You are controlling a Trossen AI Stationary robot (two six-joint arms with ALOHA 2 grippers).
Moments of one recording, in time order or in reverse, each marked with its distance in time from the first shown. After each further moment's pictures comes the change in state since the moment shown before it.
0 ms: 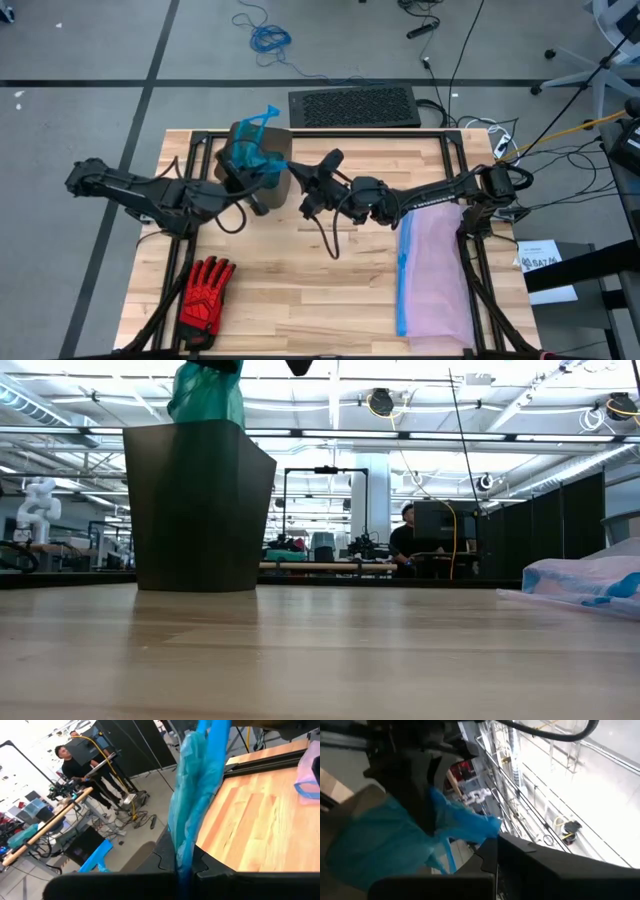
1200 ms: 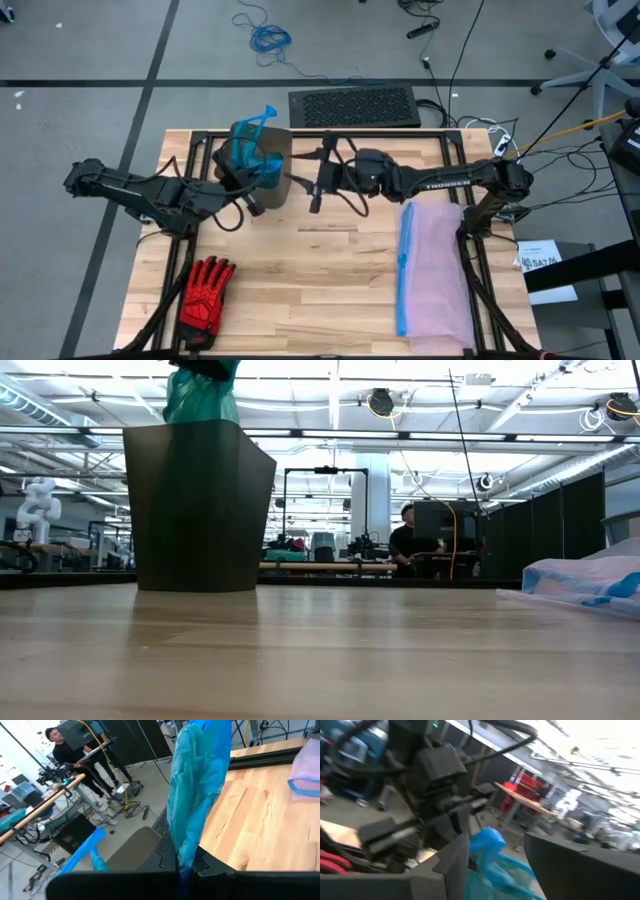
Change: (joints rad) left arm 0.005 -0.026 -0.001 -0.106 0.028 -0.132; right arm -0.141 -0.115 0.001 -0.281 -0.496 0.827
